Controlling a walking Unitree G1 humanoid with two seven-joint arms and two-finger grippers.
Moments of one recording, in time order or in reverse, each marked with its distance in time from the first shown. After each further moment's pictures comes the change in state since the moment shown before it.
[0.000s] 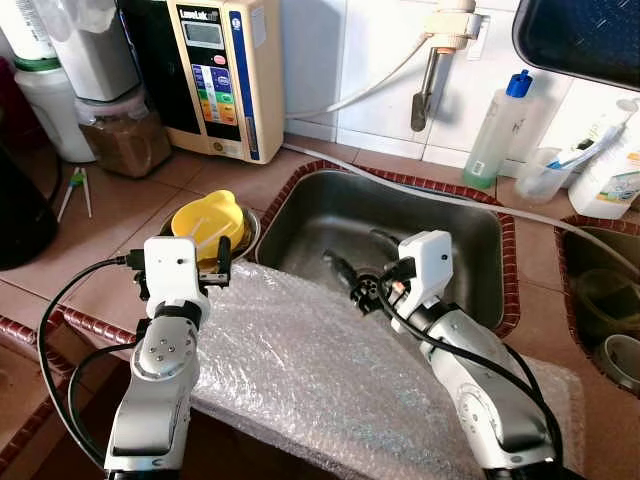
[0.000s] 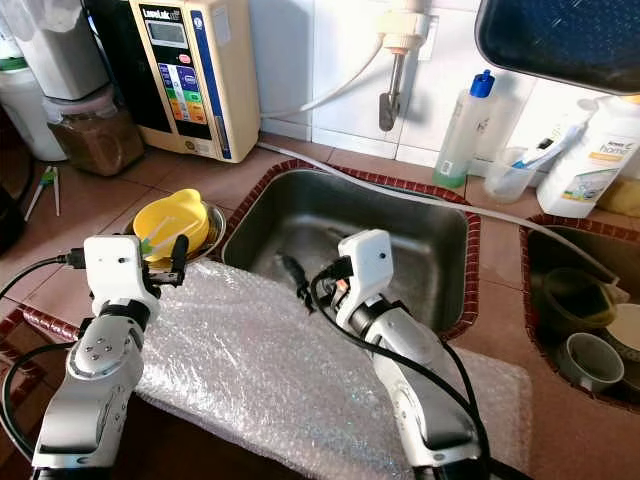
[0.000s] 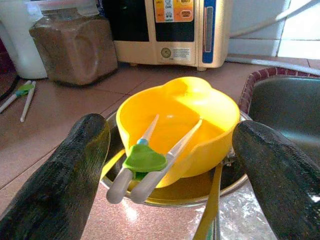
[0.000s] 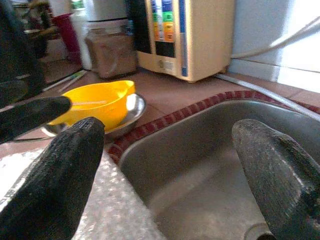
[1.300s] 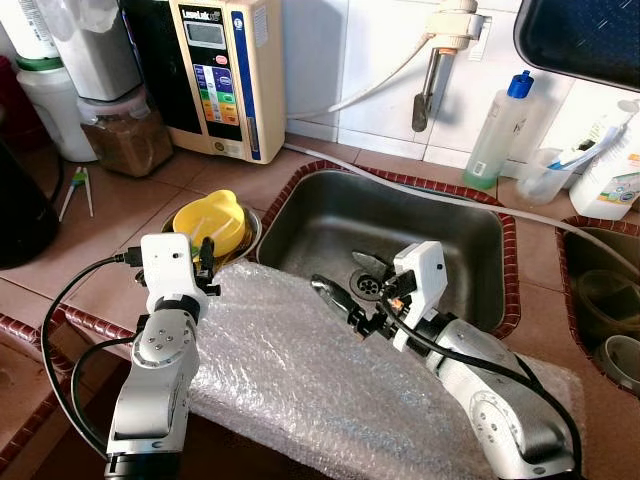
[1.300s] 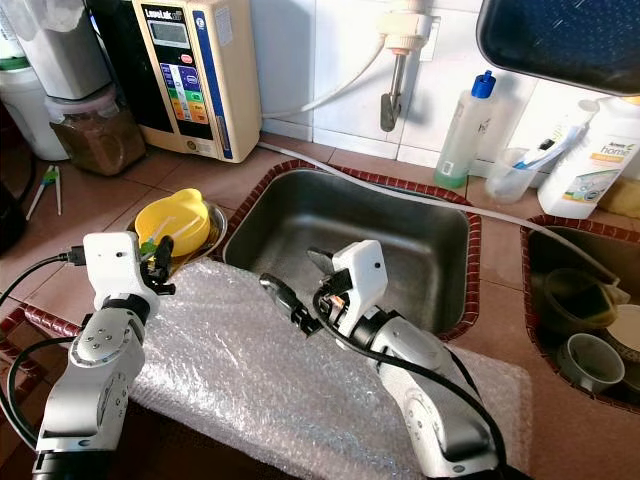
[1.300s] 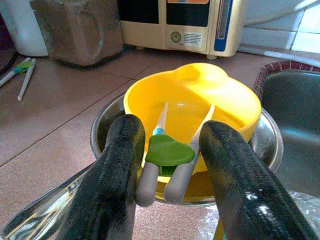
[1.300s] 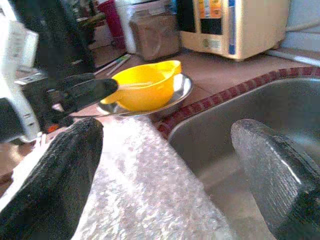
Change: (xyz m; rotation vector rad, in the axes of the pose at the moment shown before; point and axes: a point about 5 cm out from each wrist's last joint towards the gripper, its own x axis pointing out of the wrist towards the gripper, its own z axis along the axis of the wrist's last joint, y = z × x) left arm 0.011 0.005 -0.006 -0.057 0.057 0.029; right arm -0.012 0.009 -0.002 0.097 0.084 0.176
